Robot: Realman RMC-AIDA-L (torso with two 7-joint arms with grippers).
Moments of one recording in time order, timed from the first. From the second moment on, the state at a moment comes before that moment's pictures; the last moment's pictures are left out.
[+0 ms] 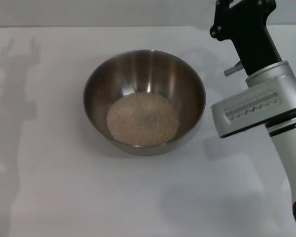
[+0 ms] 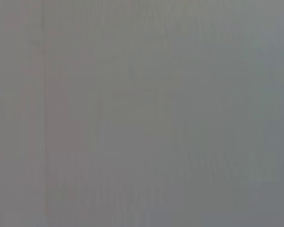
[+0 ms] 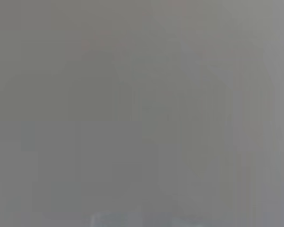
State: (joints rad) left arm -0.44 -2.06 -1.49 -0.49 2.64 1.05 0.16; right arm 0.41 2.09 0.71 0.70 -2.20 -1.20 -1.00
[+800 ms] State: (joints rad) left arm -0.45 -2.06 -1.50 -0.50 2.65 1.05 0.16; right arm 0.36 2.09 0.69 0.76 -1.77 -1.18 -0.63
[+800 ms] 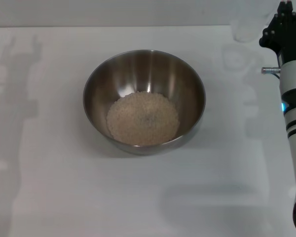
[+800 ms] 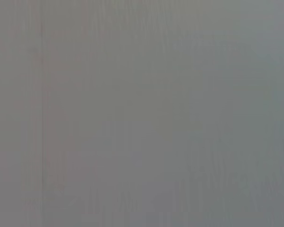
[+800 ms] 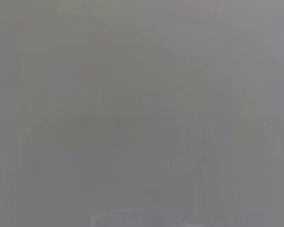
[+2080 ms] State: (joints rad) left arm -0.42 -2.06 -1.47 -0.55 2.65 0.91 0.15; right arm 0.38 2.09 0.66 0.56 -1.76 -0.97 -0.38
